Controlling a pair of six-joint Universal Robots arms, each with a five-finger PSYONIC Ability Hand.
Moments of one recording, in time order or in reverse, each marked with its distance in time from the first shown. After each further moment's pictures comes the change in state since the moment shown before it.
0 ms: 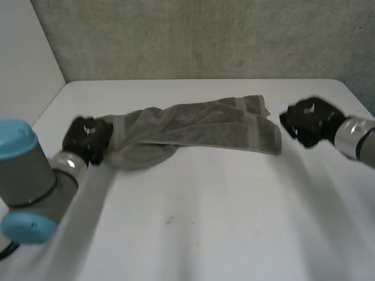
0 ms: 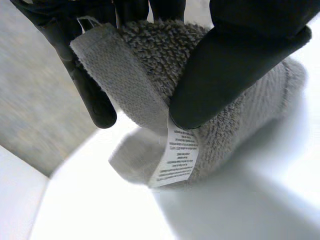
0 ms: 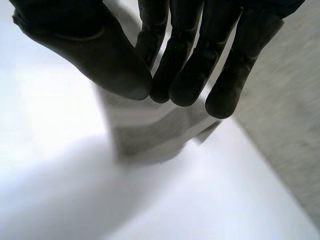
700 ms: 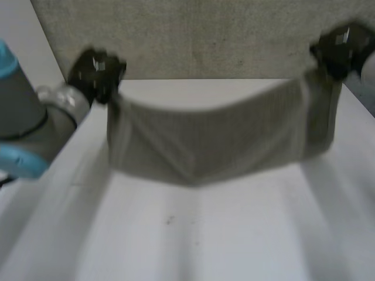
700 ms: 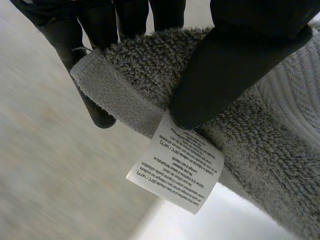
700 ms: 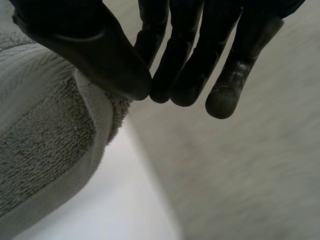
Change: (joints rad) left arm -0.041 -0.047 0.547 -0.222 0.139 0.069; right arm 0.025 0.064 -0.561 0.108 0.165 -0.009; left_hand 0.000 0.000 0.000 0.000 0.000; right_hand -0.016 0.000 0.000 0.000 0.000
